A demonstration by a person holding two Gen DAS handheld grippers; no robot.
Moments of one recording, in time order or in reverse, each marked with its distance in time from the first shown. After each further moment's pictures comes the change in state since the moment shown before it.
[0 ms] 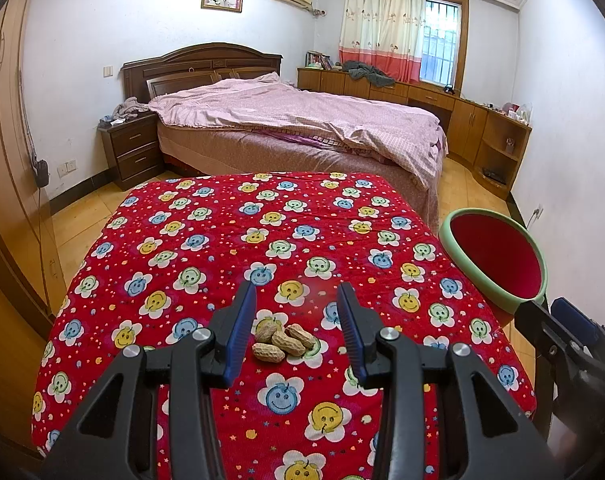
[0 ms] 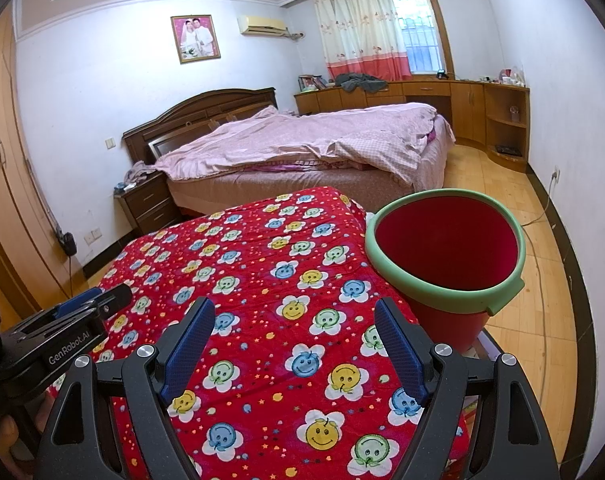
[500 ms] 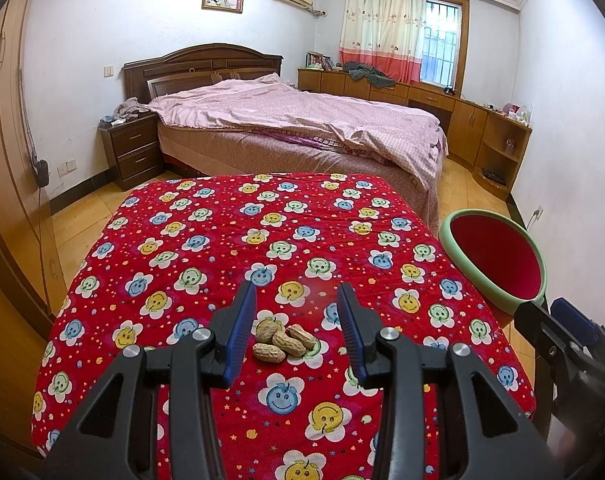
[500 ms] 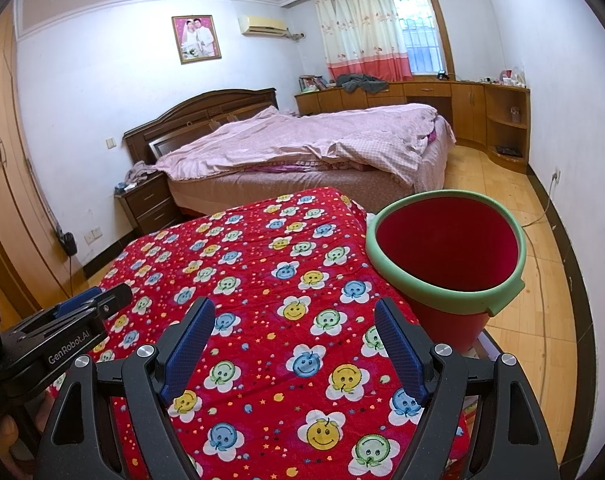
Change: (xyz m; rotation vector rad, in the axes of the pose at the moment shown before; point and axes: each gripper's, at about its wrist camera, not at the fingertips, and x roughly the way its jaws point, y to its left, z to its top) left arm 0.000 0.000 0.000 0.001 0.000 0.000; right arm 0.000 0.002 0.000 -0.004 -0.001 0.003
